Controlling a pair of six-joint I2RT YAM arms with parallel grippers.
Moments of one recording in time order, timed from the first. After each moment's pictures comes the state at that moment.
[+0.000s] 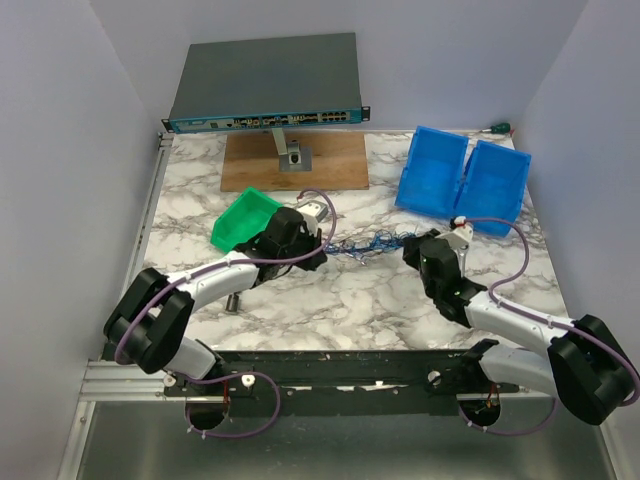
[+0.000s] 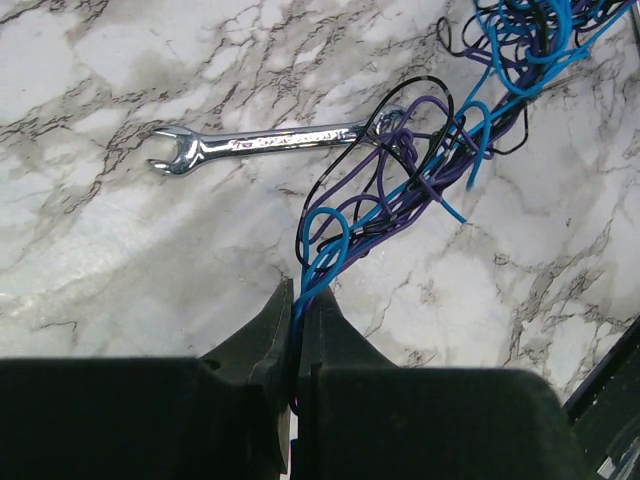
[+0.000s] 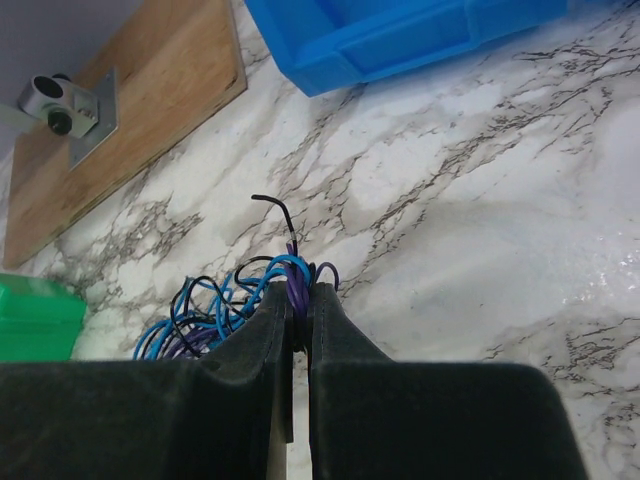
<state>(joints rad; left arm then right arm) -0.64 1.45 0.75 0.06 0.21 -0.28 0.58 1.12 0.37 0.35 0.57 0.81</state>
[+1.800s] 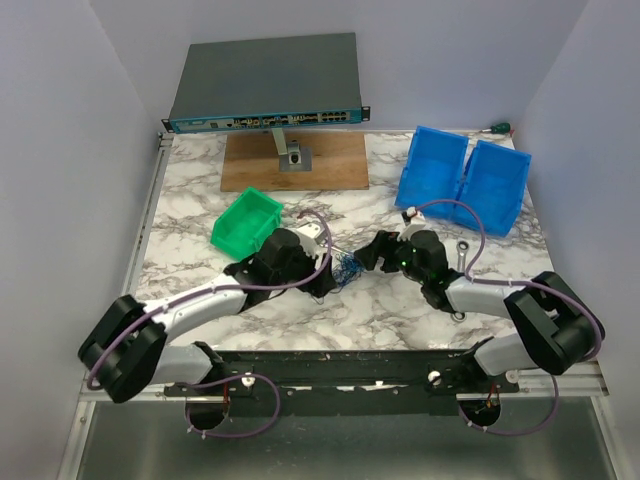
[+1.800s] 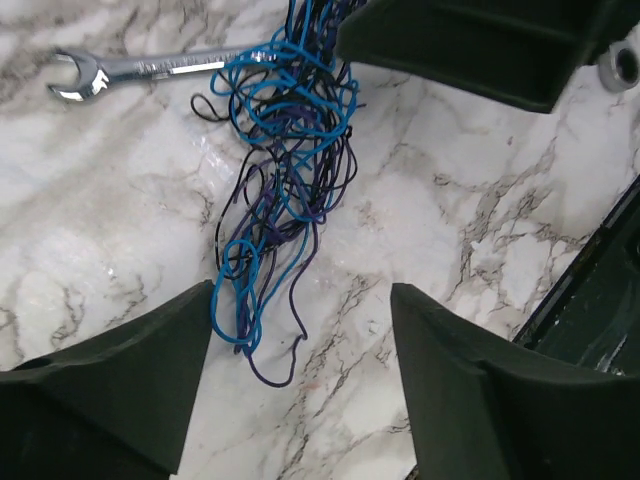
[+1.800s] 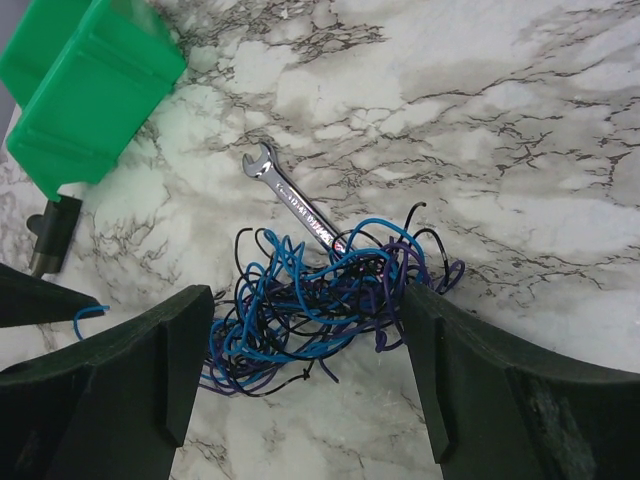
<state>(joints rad) -0.74 1.31 0.63 0.04 0.23 -0.31 0.55 1.41 0.41 0.64 -0.09 0.54</state>
